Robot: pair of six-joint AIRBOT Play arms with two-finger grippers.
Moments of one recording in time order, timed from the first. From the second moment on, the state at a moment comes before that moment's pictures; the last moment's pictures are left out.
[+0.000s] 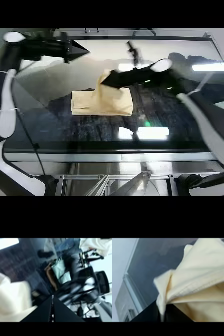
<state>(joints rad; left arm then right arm) 0.08 -1.85 1.98 0.24 -1.53 -1.28 0.47 -1.74 1.50 -0.37 0.86 1.11</state>
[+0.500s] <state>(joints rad) 0.31 -1.72 1.98 0.21 -1.68 -1.26 0.60 -2.09 2.02 -0.43 1.03 1.11</state>
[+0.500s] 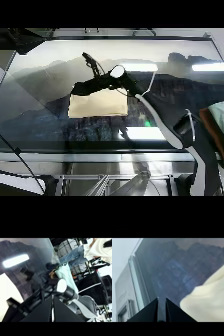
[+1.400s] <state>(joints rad) 0.22 -1.72 1.98 0.22 -1.72 -1.24 0.21 -2.03 1.64 -0.74 1.20 1.53</state>
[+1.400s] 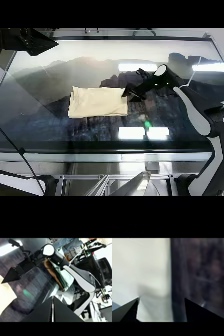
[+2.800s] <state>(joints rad) 0.21 -1.72 1.98 0.22 -1.75 -1.24 -0.73 -1.22 1.63 -0.97 1.19 1.52</state>
